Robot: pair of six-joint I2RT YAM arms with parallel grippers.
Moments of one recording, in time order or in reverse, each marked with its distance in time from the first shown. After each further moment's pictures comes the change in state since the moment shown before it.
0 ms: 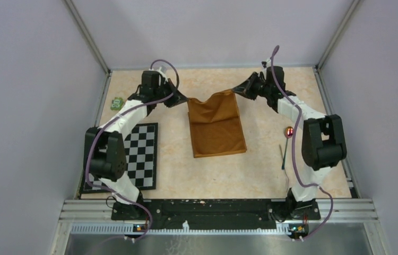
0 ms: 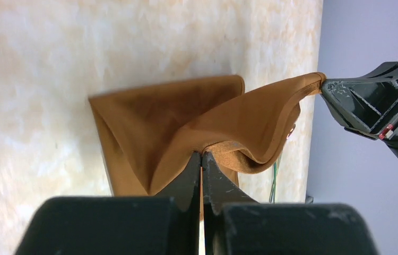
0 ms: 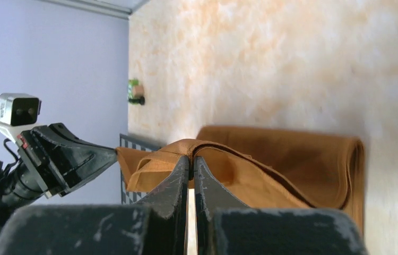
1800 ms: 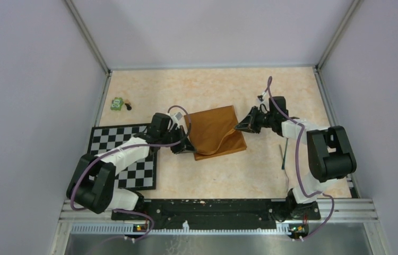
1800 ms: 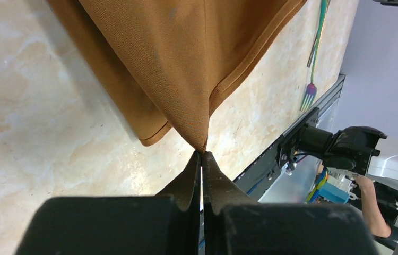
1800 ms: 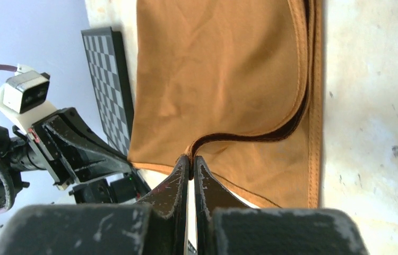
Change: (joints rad) left arm -0.183 -0.268 -0.523 0.053 0.127 0.024; right arm -0.022 -0.098 -0.365 -0.002 -0.240 -0.129
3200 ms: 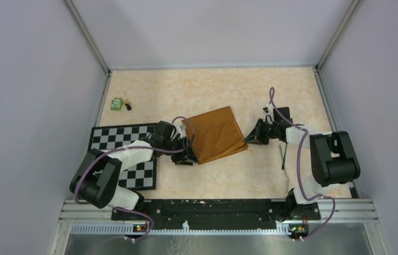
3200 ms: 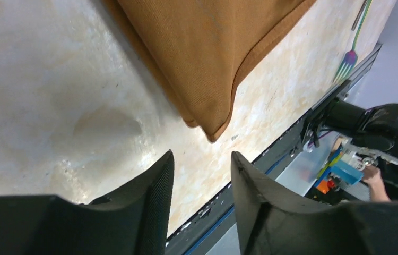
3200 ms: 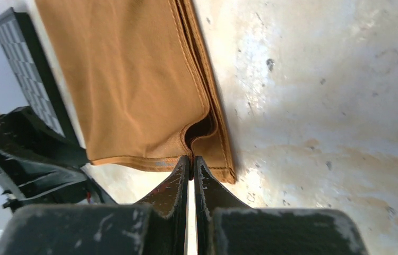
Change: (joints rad) left arm -0.044 0.066 -0.088 0.009 0.023 0.029; right arm -0.051 -0.046 -0.125 -0.134 0.108 -0.169
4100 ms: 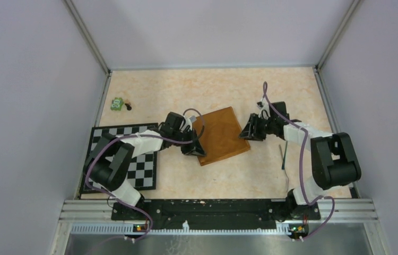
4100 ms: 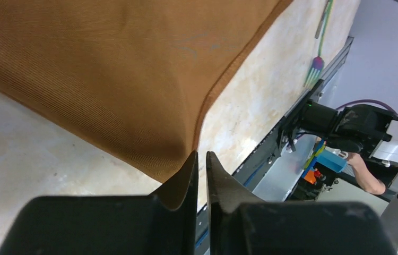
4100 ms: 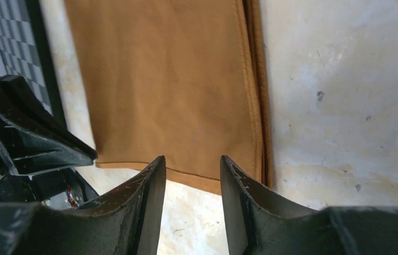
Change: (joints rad) left arm -0.038 0.139 0.173 0.030 0.068 -0.014; right arm 0.065 -0.079 0.083 -0.092 0.045 -0.113
